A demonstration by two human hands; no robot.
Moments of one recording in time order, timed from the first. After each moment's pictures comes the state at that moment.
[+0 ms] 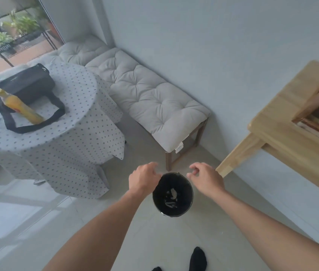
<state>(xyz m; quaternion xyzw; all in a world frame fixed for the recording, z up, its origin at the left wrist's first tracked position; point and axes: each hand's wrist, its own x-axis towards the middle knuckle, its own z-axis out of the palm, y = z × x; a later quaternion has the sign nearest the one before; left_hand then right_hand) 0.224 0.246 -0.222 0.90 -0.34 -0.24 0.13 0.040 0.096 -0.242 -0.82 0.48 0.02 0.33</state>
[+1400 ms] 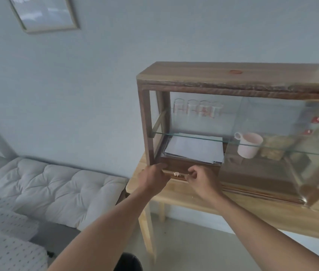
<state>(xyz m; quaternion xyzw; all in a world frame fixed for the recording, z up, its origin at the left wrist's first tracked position) -0.025 0.009 0.027 0.71 -0.67 -0.13 0.19 -0.230 -0.001 0.017 -0.69 0.65 -0.25 0.19</state>
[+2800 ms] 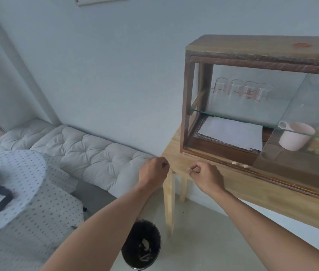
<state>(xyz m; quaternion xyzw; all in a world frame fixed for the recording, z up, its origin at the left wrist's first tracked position) 0.052 0.084 -0.005 0.77 -0.58 -0.12 0.25 -0.151 0.048 -0.008 -0.71 0.62 -0.19 0.26</state>
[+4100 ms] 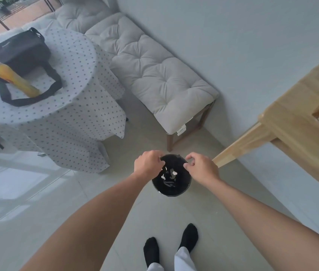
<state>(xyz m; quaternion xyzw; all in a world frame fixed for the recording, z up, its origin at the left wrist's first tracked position) 0.213 0.223 -0.242 0.89 -0.33 -0.31 0.10 0.048 0.091 -0.257 -0.82 0.46 0.09 0.33</state>
